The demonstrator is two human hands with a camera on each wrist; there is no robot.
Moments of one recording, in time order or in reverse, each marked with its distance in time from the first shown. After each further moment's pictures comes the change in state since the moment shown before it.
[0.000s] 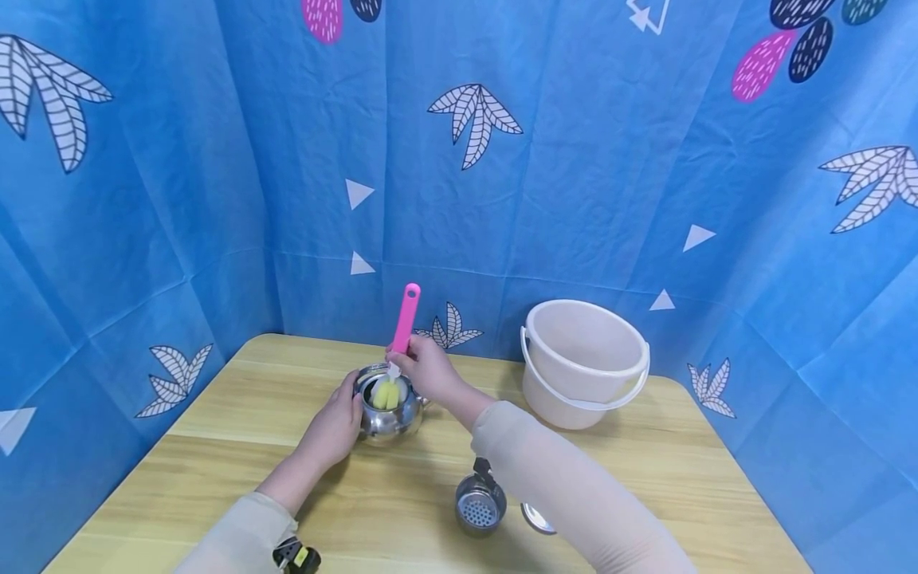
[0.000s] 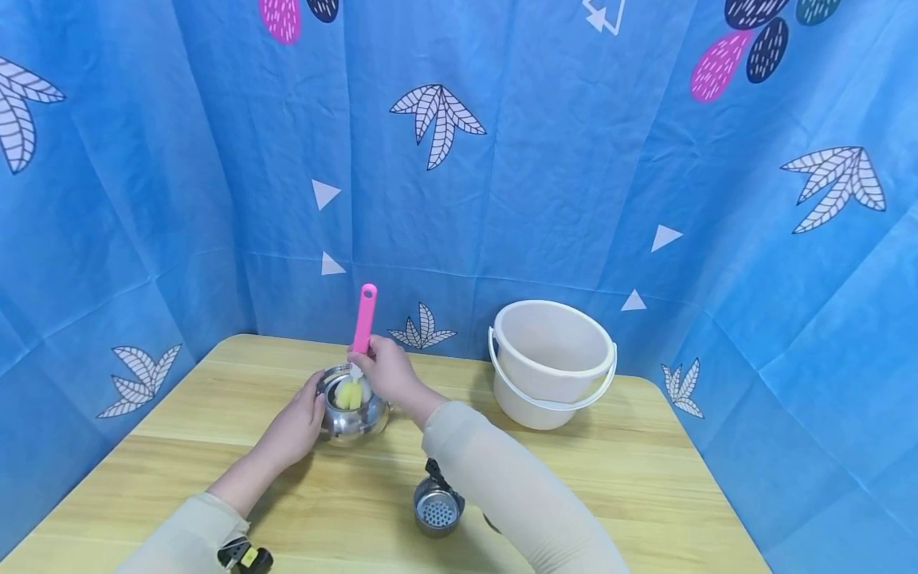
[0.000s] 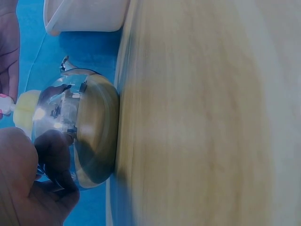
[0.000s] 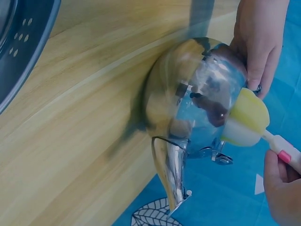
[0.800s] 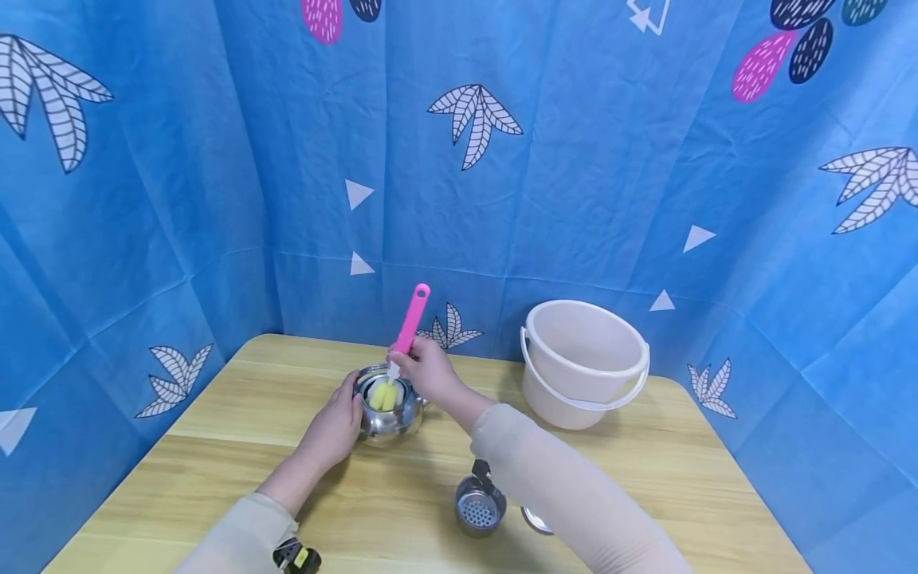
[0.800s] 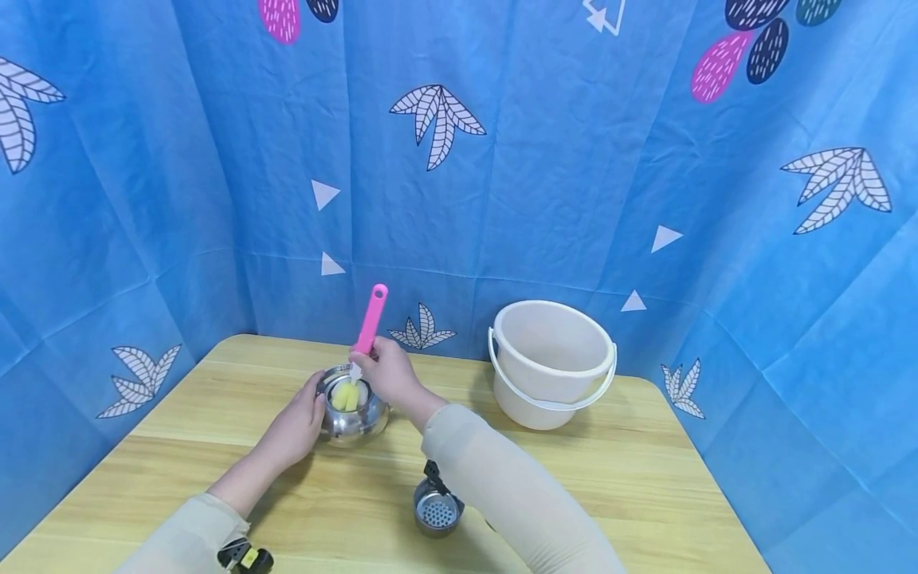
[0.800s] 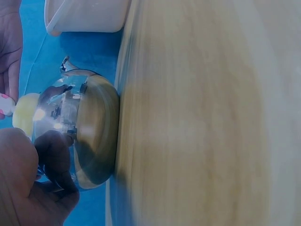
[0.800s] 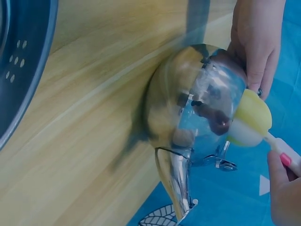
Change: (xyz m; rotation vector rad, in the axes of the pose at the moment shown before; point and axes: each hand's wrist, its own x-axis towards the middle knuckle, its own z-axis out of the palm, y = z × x) left_hand 0.000 0.002 0.000 -0.003 -0.004 -0.017; right_hand -0.001 0.004 0.003 0.088 0.047 0.039
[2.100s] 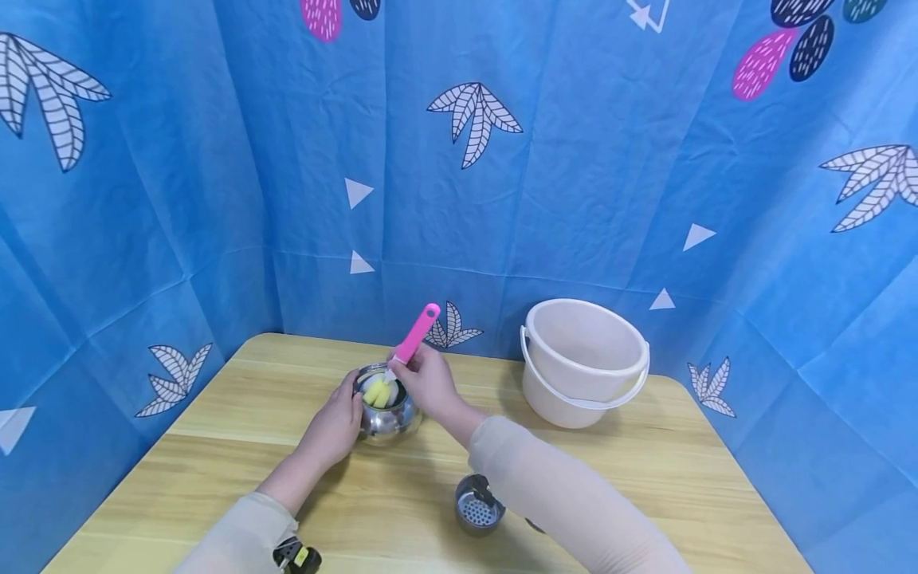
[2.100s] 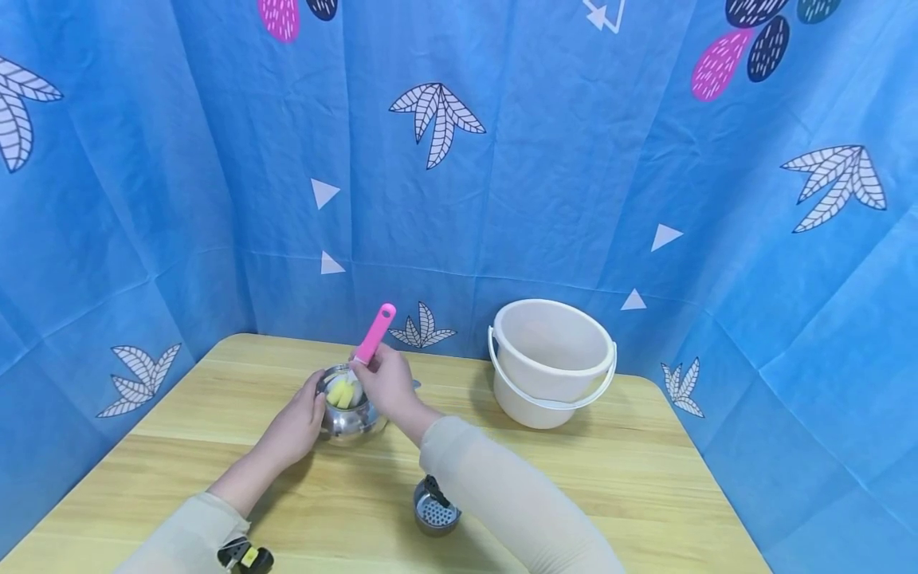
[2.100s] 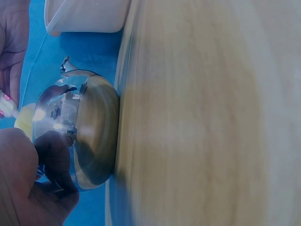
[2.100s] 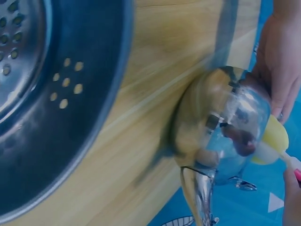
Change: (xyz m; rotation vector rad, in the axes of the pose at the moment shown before) left_hand -0.001 0.002 -0.002 -0.002 -0.020 -0.010; right_hand -0.010 0.015 0.015 0.026 0.120 -0.058
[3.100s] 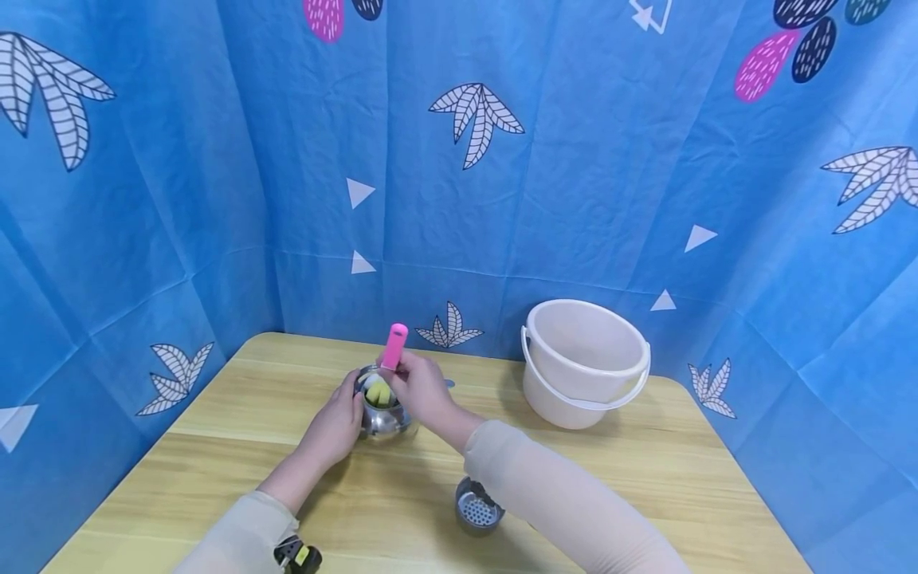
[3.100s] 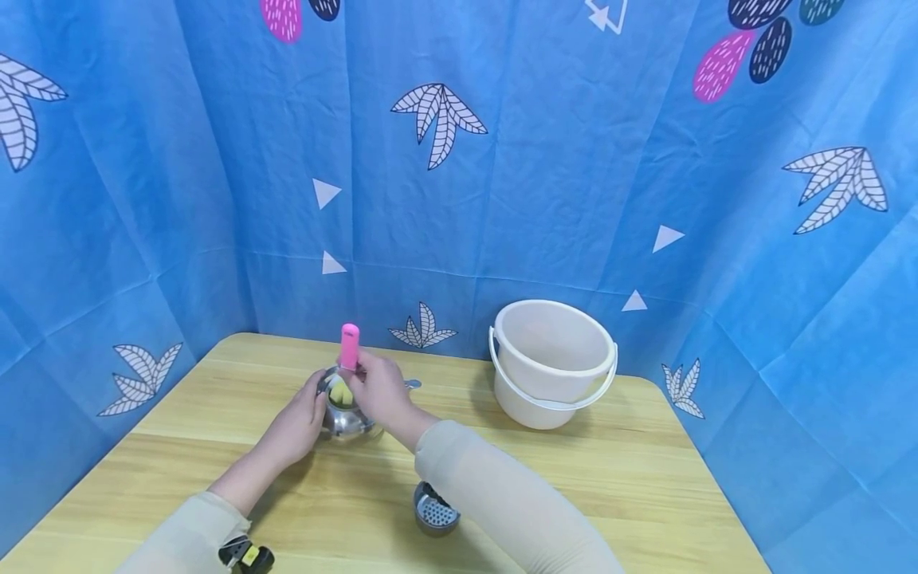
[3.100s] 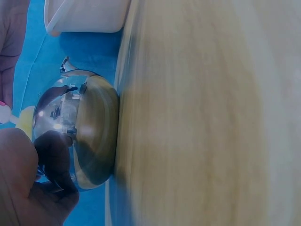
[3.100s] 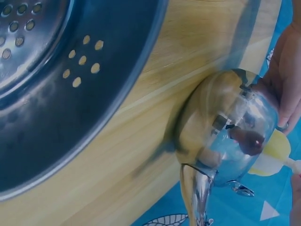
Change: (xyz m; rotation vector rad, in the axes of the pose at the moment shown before) left_hand -0.001 -0.001 0.000 -0.004 0.018 0.031; right_hand -0.007 -0.002 0.009 -0.265 -0.055 -0.204
